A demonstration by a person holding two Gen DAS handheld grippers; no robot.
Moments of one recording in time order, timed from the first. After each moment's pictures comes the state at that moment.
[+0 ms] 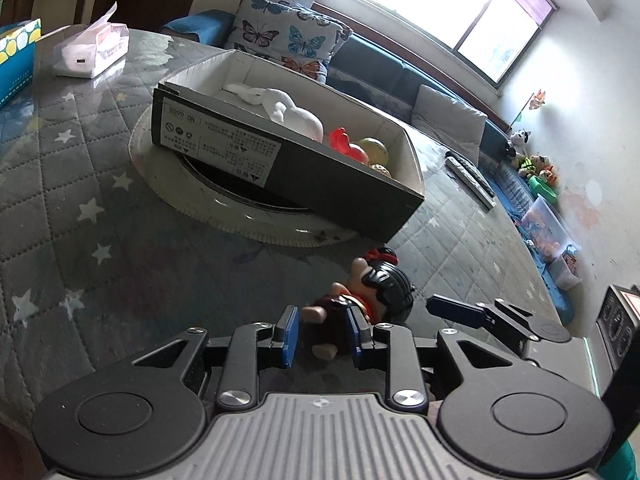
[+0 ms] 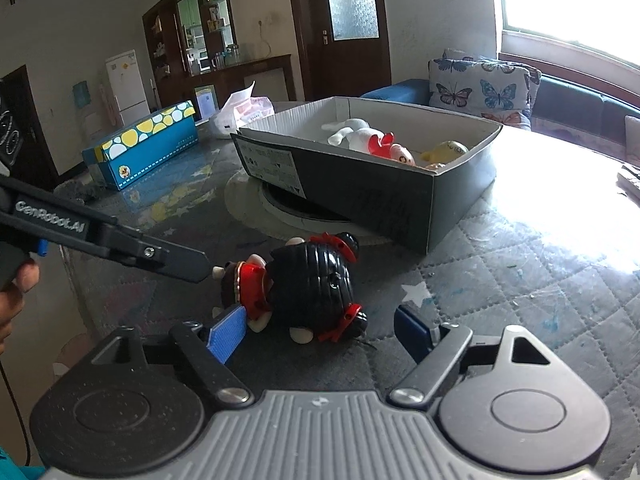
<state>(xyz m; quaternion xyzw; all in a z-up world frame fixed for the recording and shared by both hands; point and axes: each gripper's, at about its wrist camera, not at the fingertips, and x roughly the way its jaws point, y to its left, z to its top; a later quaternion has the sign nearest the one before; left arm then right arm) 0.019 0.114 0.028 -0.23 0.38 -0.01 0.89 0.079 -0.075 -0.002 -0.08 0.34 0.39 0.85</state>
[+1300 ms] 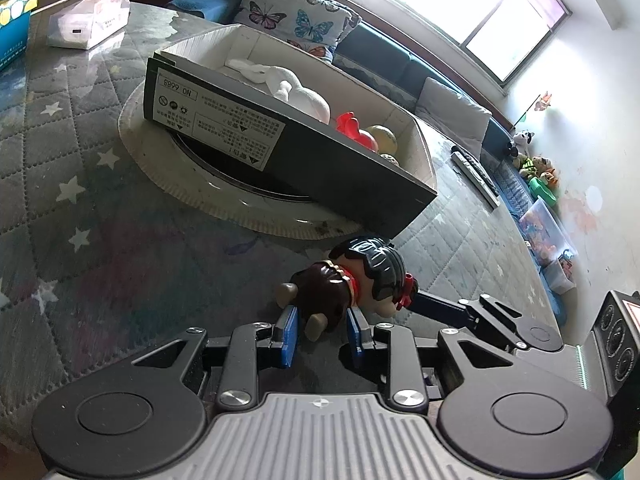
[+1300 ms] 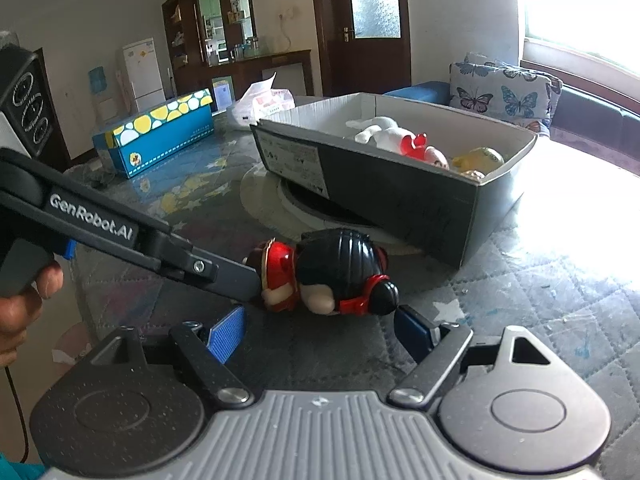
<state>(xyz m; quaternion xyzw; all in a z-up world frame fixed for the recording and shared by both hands) 0.040 0.119 0.012 -0.26 0.40 -0.01 0.88 0.085 -0.055 -0.009 -0.10 0.33 0.41 0.84</state>
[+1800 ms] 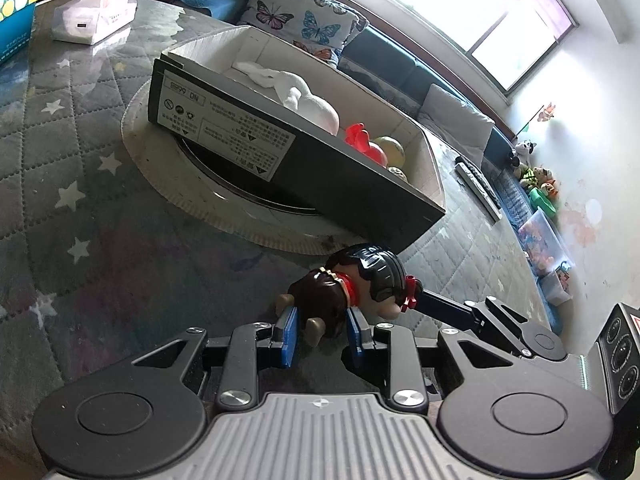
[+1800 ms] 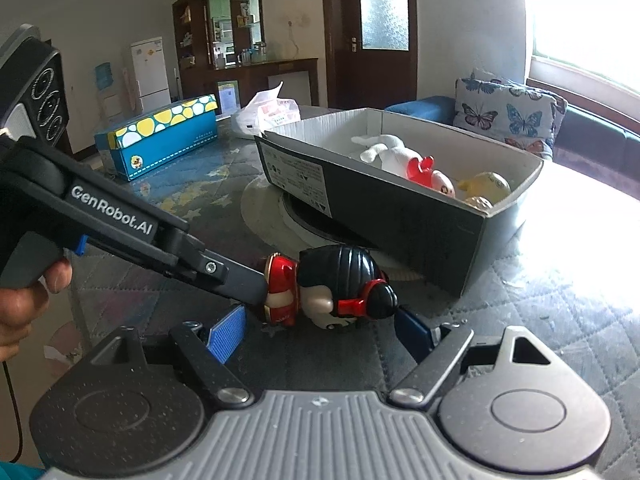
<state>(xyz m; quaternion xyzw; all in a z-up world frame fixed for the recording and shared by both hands) 0.048 0.130 0.012 -0.28 0.40 -0.01 0.87 0.089 -0.046 -0.003 -0.12 0.31 0.42 0.85</state>
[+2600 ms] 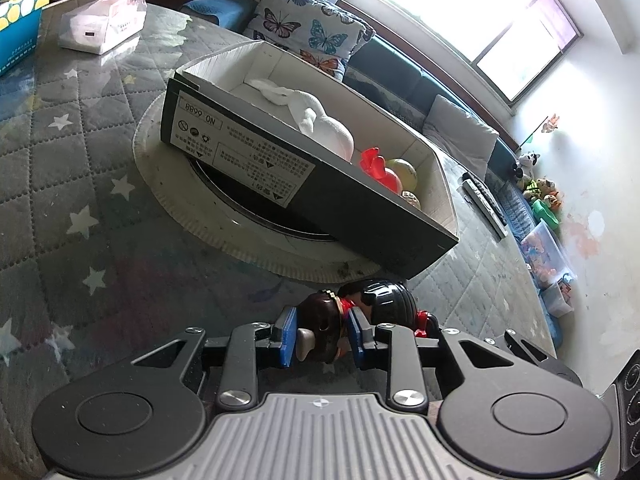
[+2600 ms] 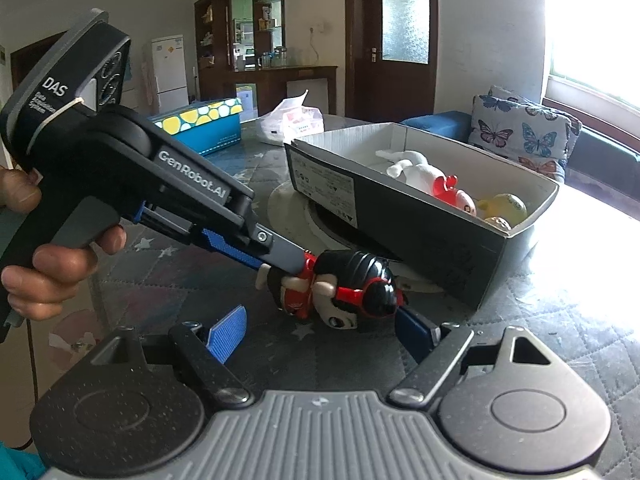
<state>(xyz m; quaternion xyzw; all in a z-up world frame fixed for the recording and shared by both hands) 0.058 0.149 0.016 -0.29 0.39 0.00 0.88 0.074 -0.043 0.003 -0.14 0.29 0.44 0.84</state>
